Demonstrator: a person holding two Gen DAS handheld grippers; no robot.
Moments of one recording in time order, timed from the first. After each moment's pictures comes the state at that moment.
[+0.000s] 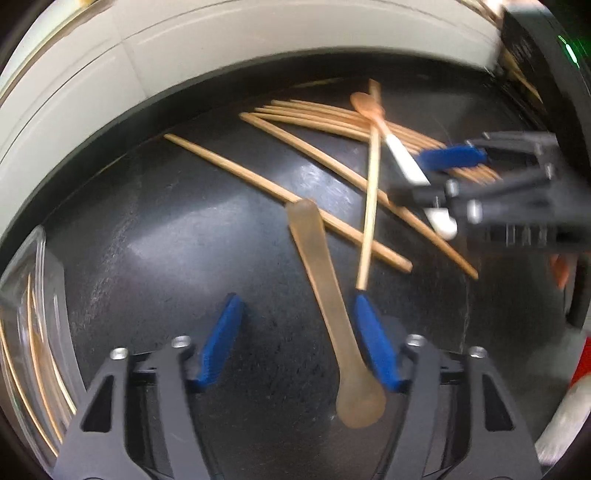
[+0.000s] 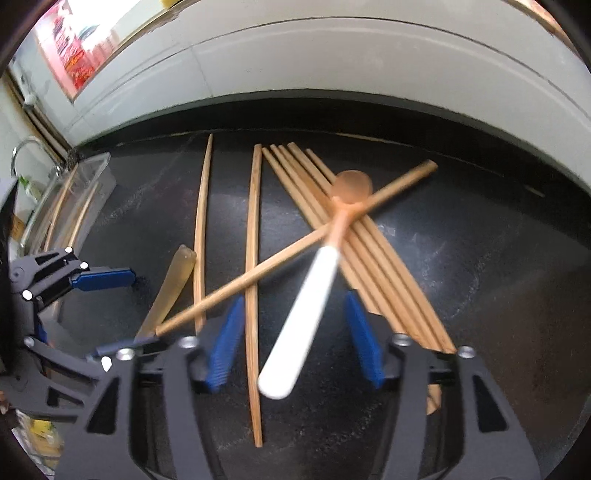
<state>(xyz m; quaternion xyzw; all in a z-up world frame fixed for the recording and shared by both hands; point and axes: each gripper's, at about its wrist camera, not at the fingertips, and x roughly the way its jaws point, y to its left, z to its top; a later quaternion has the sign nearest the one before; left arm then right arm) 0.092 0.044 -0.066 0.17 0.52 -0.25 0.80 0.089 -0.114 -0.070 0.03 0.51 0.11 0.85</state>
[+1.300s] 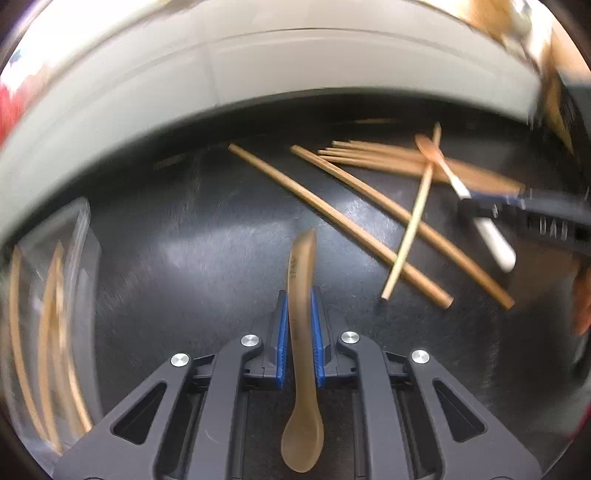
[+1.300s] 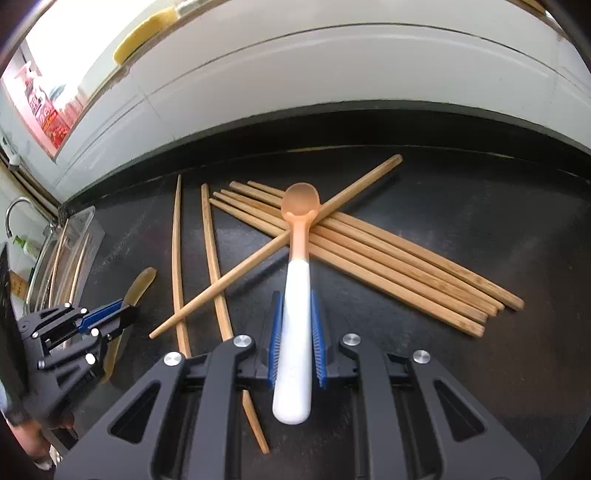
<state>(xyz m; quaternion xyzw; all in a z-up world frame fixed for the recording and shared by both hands) 0.083 0.068 -0.066 0.10 0.47 -0.18 0.86 0.078 -0.154 -0.068 0.13 0.47 0.06 0.87</state>
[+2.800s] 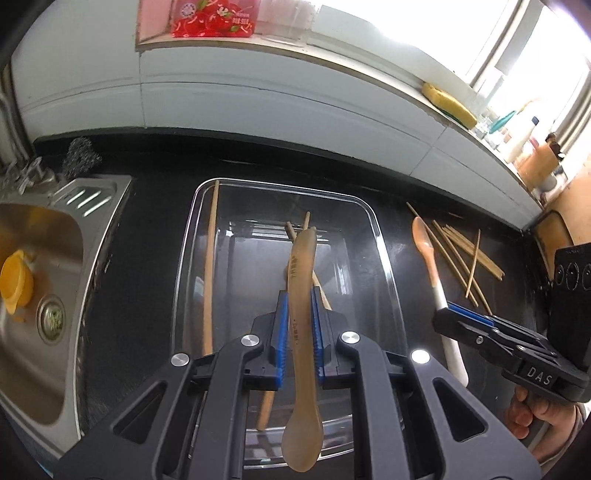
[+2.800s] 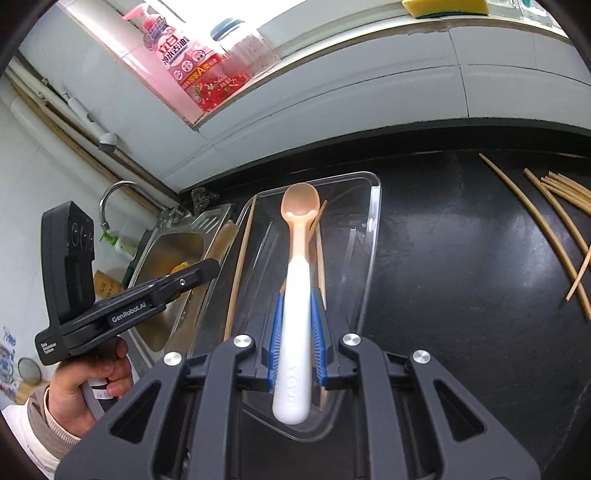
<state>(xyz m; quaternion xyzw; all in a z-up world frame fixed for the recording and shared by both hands) 0.109 0.368 0.017 -0.06 0.49 -0.17 0.86 0.067 0.147 0.013 0.21 0.45 0.19 0.84</state>
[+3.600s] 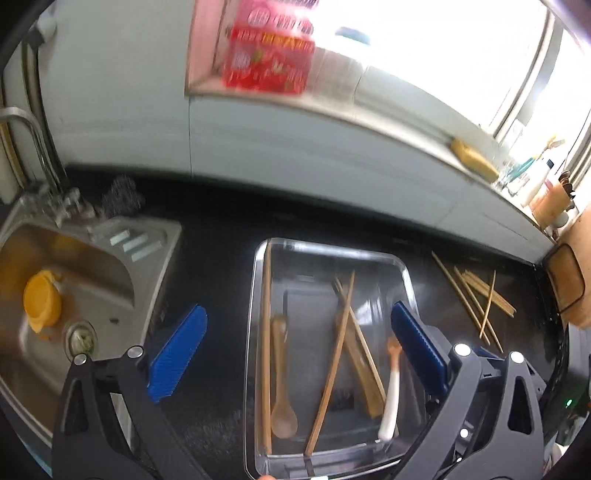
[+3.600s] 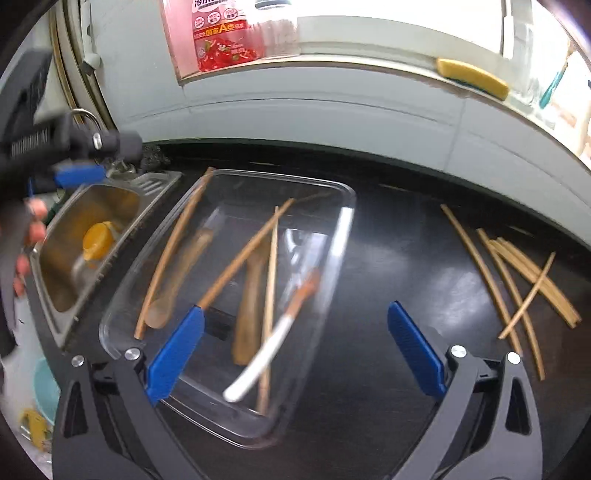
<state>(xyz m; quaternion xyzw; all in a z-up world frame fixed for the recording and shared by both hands) 0.132 0.408 0.060 -0.07 0.43 -0.12 0.89 0.056 0.193 0.020 0.00 0.43 0.09 0.90</state>
